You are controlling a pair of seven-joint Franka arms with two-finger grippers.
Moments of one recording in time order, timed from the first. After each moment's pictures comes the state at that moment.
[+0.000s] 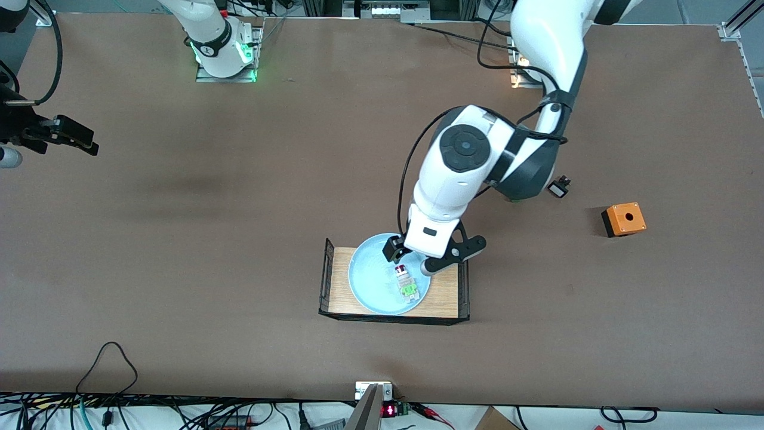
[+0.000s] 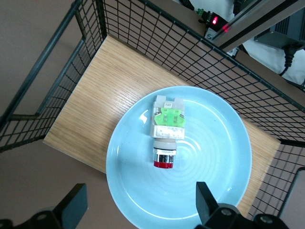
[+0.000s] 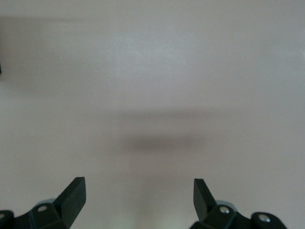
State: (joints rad) left arm -0.68 0.79 0.17 -1.03 -0.11 2.03 -1.05; right arm -0.03 0.02 -0.01 -1.63 -0.01 1.60 -0.02
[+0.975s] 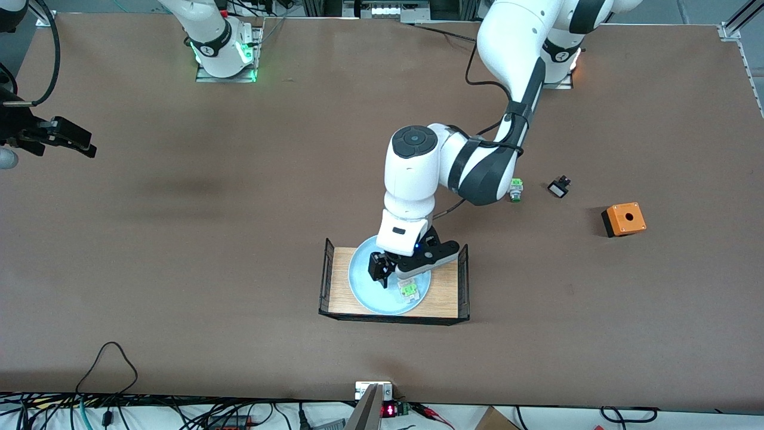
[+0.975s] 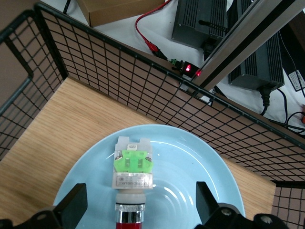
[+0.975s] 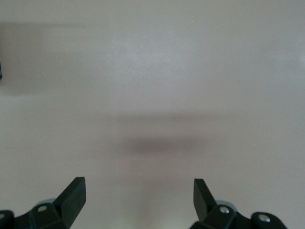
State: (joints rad) left arm -0.76 0.90 0.24 -1.02 0.08 2.31 -1.16; right arm -0.04 0.02 -0.01 -1.63 -0.01 1.62 -0.02
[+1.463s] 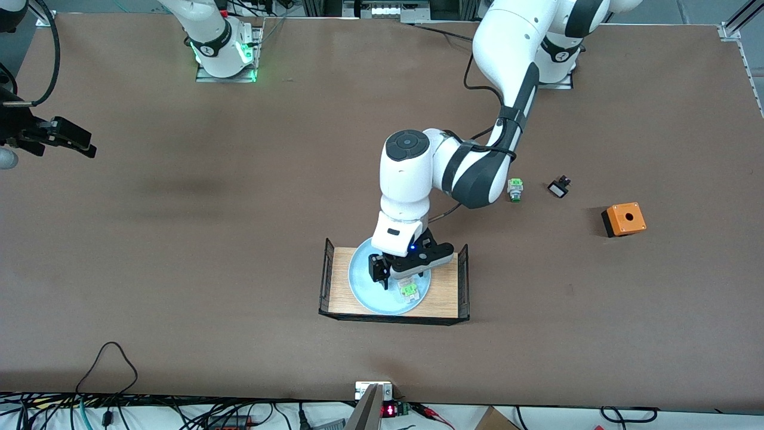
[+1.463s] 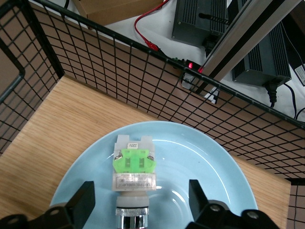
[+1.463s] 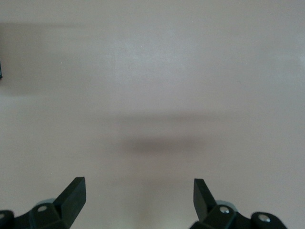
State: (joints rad) left arm -0.77 0.92 0.24 -1.02 0.12 2.32 -1.16; right arm -0.04 0.02 -0.01 -1.63 -0.01 1.62 -0.02
